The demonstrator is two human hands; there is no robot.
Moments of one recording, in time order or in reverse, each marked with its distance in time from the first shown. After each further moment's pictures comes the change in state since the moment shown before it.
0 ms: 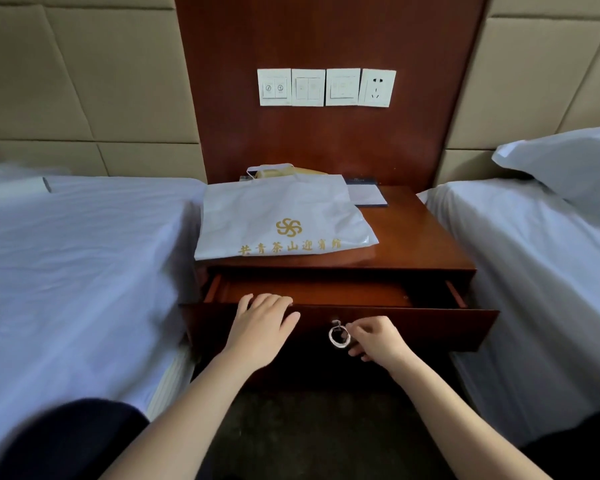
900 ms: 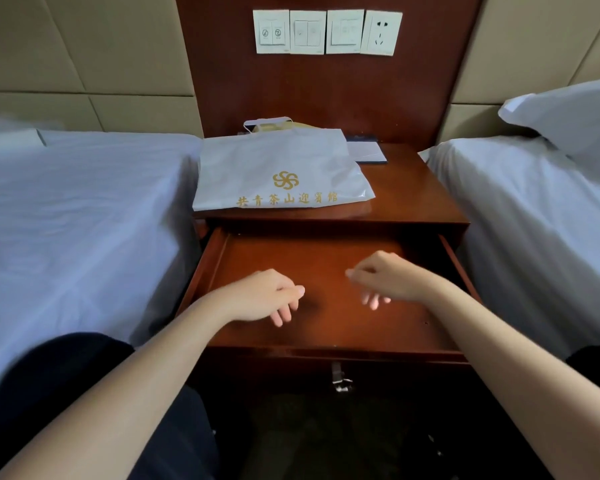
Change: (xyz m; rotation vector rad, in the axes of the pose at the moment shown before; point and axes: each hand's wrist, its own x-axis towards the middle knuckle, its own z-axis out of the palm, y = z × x) left_hand -0.040 0.018 -0.048 -0.506 -0.503 -0.020; right_hand -0.028 -0.038 -0.048 -0.531 -0.318 -0.232
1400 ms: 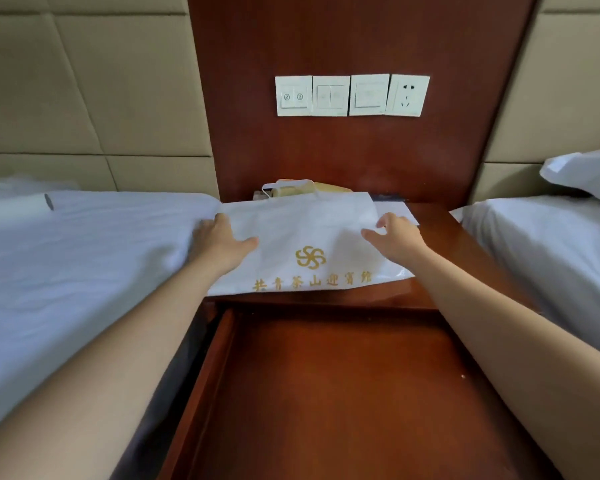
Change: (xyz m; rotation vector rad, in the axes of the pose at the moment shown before) left_hand 0.104 -0.039 -0.171 0.005 0.785 -0.332; right_hand 0.184 -0.024 -0.101 -0.021 0.550 0.185
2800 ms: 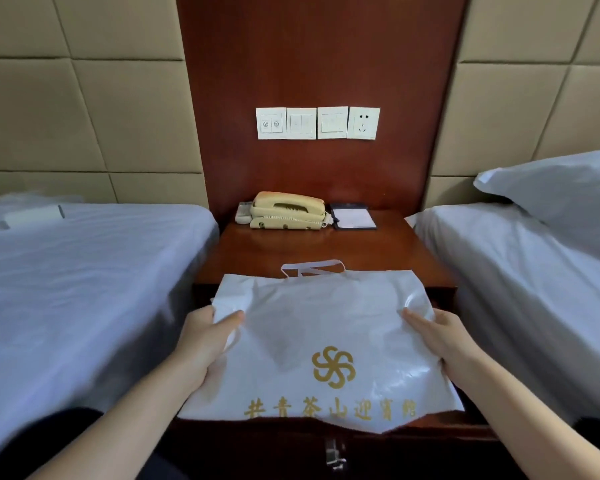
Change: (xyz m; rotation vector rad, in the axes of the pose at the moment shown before) left_hand -0.187 -0.028 0.019 -0.710 -0.073 -0.196; right_hand -0.212 0.107 -0.041 0.906 -0.009 0.319
